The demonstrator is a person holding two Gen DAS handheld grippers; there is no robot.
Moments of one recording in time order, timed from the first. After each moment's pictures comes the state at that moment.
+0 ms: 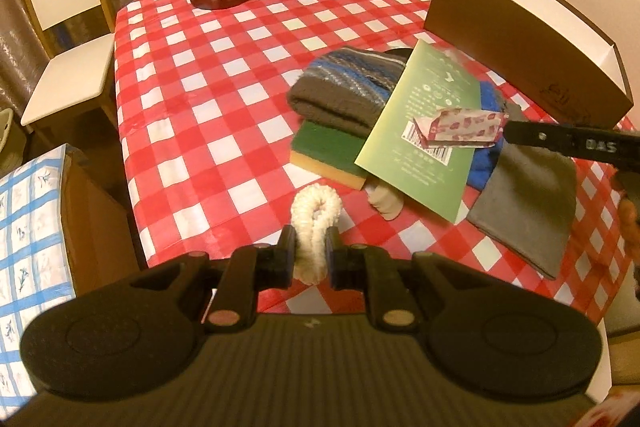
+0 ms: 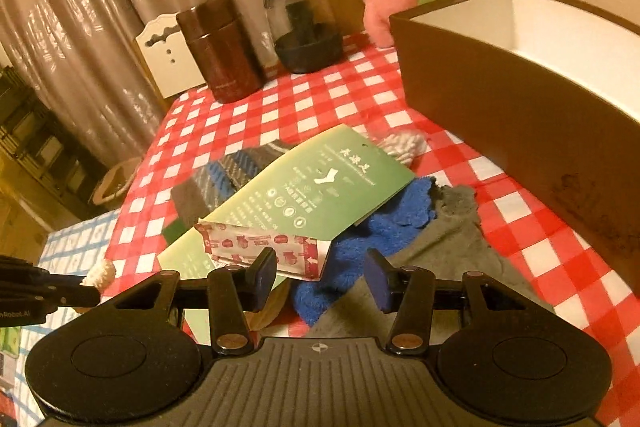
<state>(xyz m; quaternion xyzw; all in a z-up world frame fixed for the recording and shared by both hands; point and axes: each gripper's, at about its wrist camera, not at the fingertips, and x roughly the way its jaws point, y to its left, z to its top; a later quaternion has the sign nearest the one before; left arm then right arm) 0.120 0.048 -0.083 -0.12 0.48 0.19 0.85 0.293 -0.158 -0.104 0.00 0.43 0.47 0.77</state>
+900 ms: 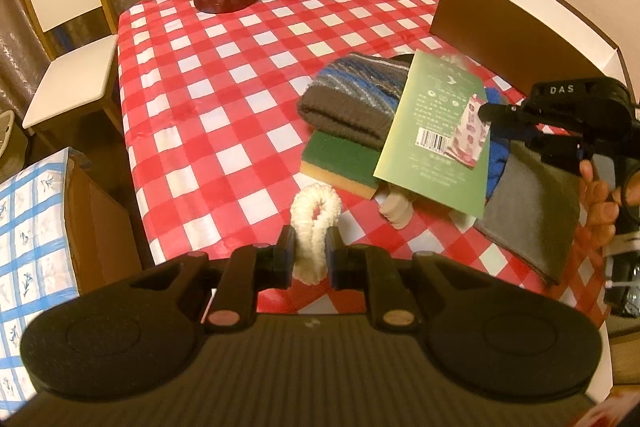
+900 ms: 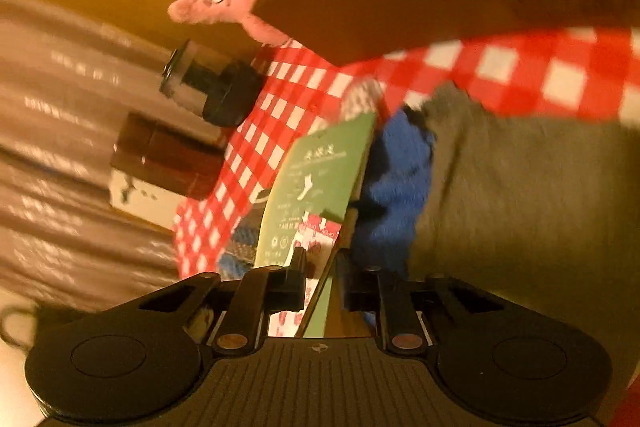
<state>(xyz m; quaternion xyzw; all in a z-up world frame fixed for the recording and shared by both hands) 0.123 0.058 -0.078 -0.12 0.48 0.19 0.85 0.332 -0.145 -0.142 0.27 0.54 0.32 0.73</state>
